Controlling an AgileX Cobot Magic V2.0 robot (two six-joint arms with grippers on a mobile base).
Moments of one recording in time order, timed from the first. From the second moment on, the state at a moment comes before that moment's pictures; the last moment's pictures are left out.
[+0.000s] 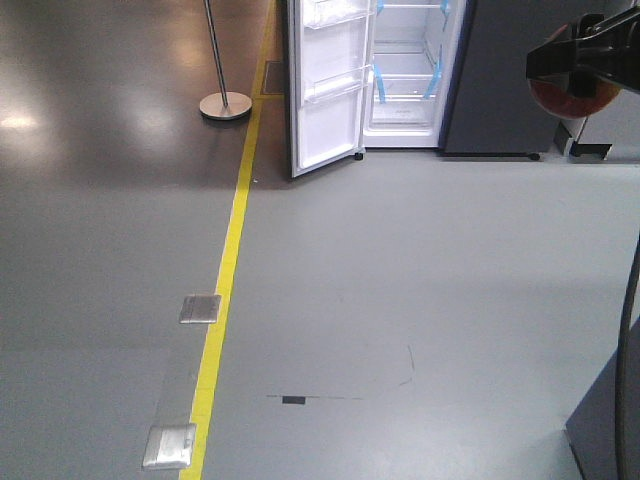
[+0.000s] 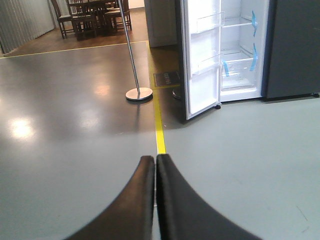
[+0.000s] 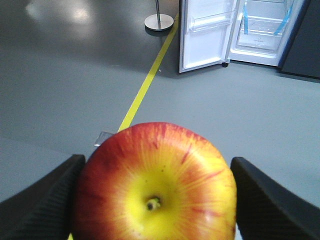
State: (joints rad) left arm -0.03 -0.01 0.03 0.12 0.22 -0.11; right arm -0.01 1.35 -1.43 0.44 0.72 -0.43
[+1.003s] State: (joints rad) left arm -0.03 -0.01 0.03 0.12 0.22 -0.11; right arm -0.01 1.35 -1.43 0.44 0.72 -0.43
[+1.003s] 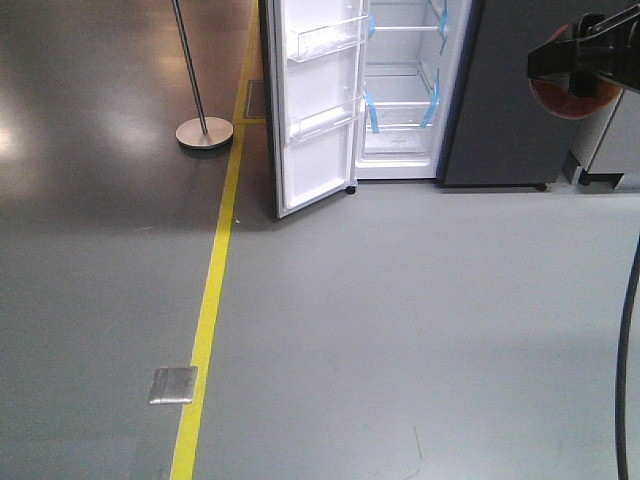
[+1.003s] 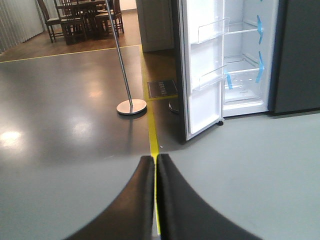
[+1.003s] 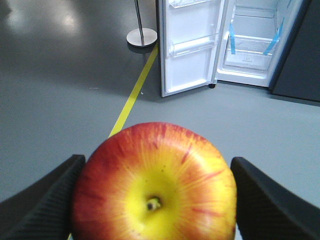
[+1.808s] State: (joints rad) left arm -0.03 -0.01 0.03 0.12 0.22 -0.11; right arm -0.01 1.35 -1.43 0.44 0.72 -0.43
